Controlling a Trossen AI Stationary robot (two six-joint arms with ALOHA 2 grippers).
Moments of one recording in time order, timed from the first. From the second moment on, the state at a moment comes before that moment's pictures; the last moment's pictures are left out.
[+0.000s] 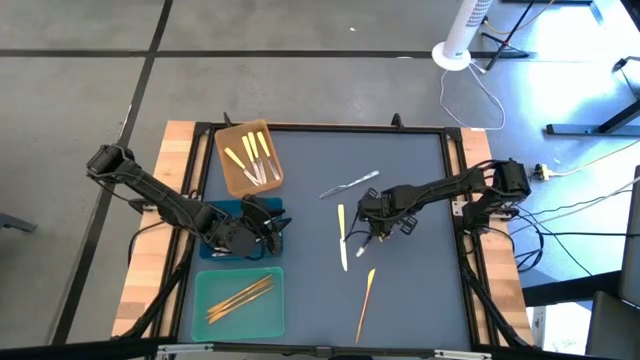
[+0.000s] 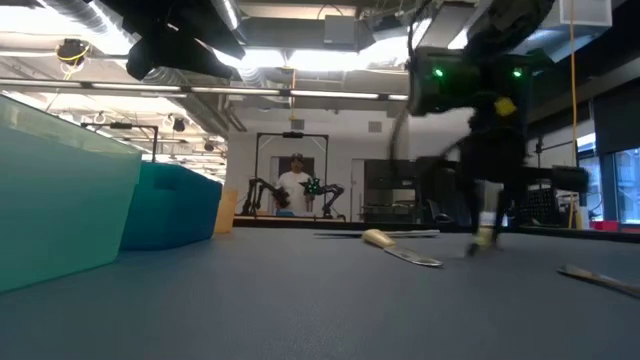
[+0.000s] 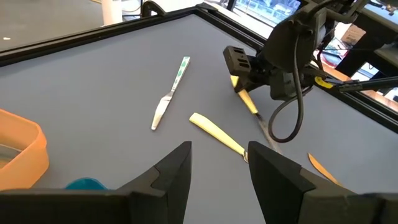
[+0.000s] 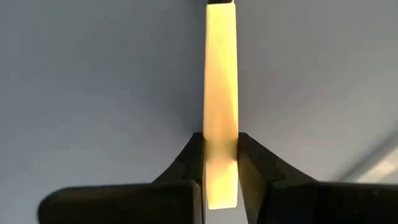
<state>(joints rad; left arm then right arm) -0.45 1.26 0.80 -0.23 -0.85 -0.88 0.03 1.68 0.91 -0.77 0.25 -0.94</state>
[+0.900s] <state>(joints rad) -0.38 1.26 0.80 -0.16 -0.86 -0.89 0.03 1.67 1.15 -0.66 0.33 -0.96</state>
